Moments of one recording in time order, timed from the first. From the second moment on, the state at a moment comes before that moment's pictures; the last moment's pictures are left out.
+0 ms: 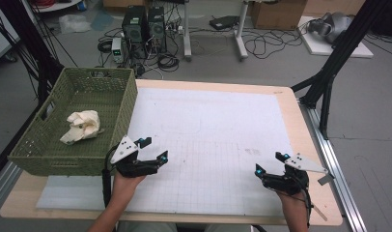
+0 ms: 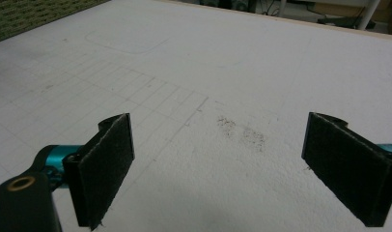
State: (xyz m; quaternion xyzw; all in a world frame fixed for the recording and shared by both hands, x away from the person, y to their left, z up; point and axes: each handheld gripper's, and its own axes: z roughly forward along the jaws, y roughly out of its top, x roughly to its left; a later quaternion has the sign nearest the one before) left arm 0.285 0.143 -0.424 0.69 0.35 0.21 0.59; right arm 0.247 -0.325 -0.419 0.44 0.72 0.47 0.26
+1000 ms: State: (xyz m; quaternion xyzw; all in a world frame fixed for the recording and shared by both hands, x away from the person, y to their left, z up) left arm 0.290 0.136 -0.423 0.69 0.36 0.20 0.60; right arm 0.244 -0.333 -0.426 0.45 0.72 0.46 0.25
